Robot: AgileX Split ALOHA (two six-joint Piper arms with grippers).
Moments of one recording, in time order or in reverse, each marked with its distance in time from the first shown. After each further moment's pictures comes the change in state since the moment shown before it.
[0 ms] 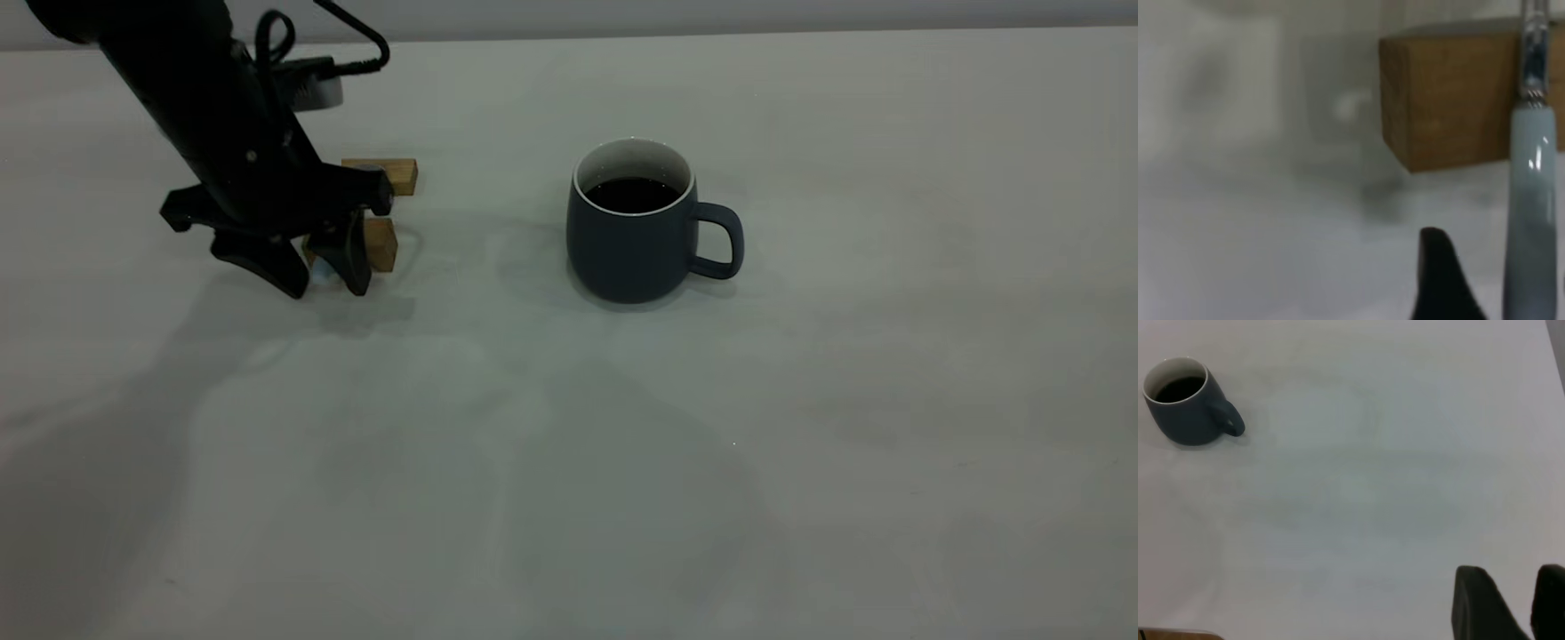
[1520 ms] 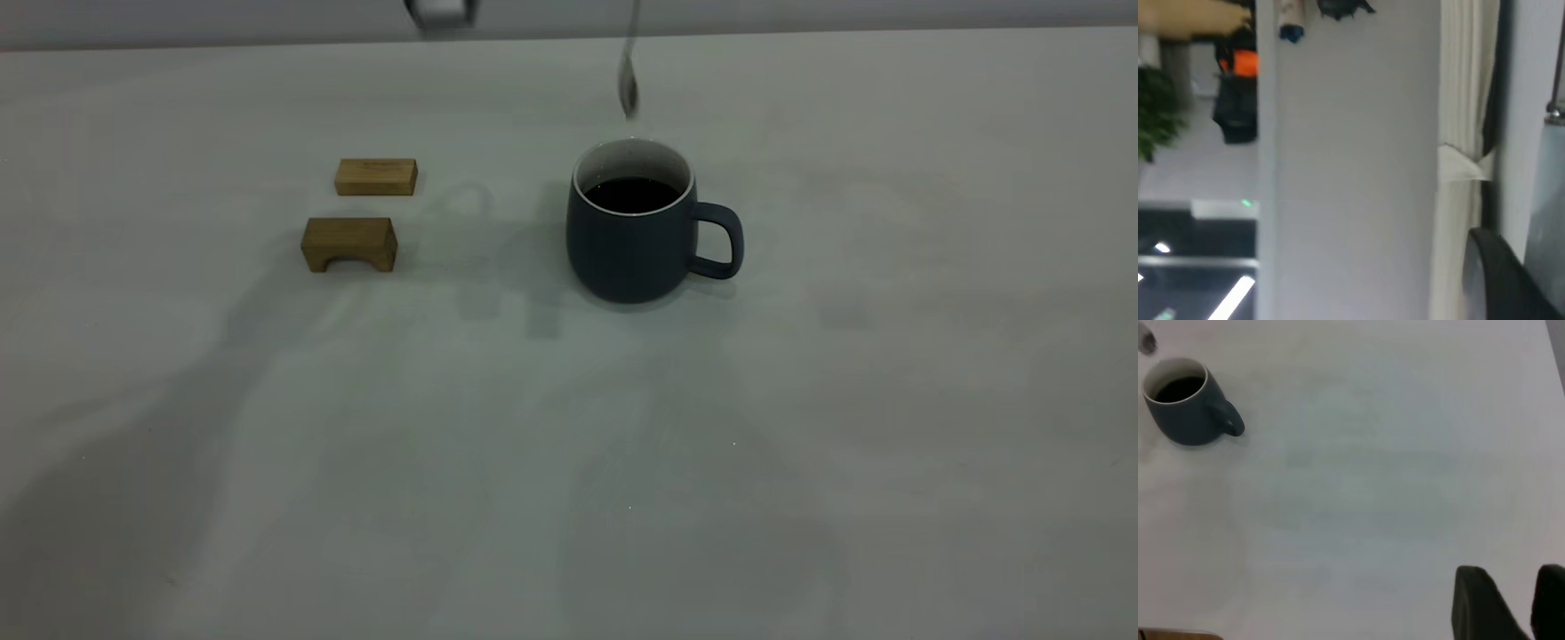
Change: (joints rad) left arm -0.101 -0.039 -0.322 -1.231 0.674 -1.110; right arm 0.000 0.000 0.000 0.000 0.000 0.000
